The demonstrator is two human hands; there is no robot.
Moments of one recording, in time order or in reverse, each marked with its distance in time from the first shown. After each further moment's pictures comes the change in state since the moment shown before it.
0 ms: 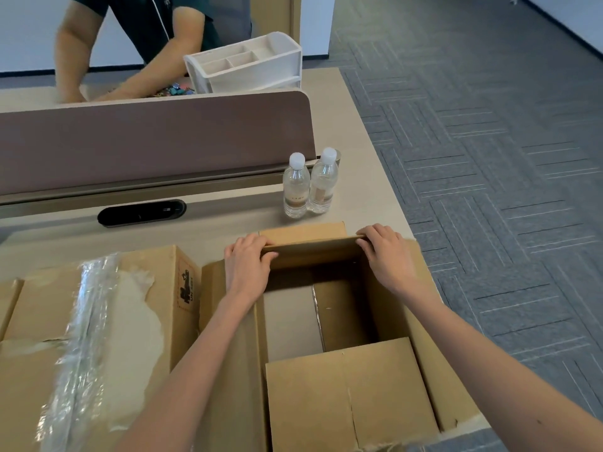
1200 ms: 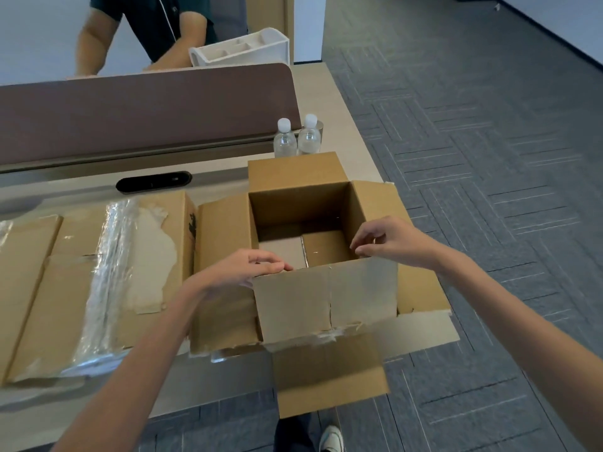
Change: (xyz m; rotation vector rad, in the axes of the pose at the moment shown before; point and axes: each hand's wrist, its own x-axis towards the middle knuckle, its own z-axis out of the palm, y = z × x) left_hand -0.146 0.045 -0.100 -0.494 -0.867 -0.037; right_hand -0.140 -0.030 -0.123 0.462 -0.443 -0.135
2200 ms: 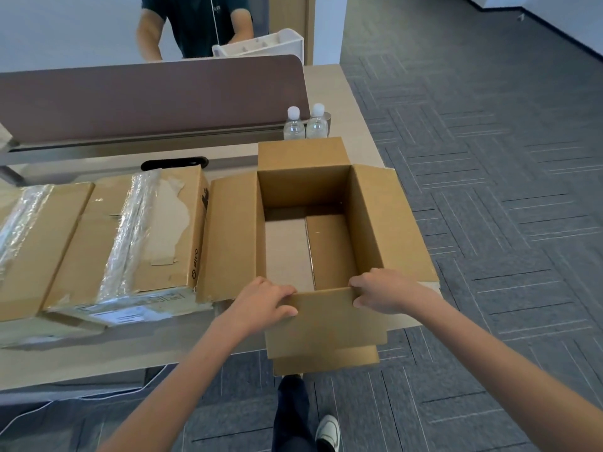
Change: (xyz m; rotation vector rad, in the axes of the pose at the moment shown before) left_hand -0.030 -0.042 0.124 0.857 0.195 0.035; right_hand -0.073 0.007 0.090 -0.566 -0.376 0.137
